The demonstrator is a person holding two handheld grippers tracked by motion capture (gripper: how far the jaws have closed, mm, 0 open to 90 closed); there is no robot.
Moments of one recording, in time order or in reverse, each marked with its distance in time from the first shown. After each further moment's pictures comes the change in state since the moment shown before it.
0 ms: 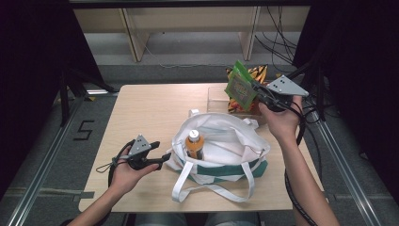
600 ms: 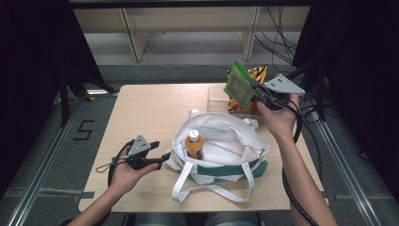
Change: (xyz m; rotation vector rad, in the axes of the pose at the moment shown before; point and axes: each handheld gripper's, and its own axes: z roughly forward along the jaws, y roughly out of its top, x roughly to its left) left arm 0.001 0.000 0.000 -0.002 0.002 -0.003; right arm -0.004 -0.006 0.013 -0.001 -0.004 0.000
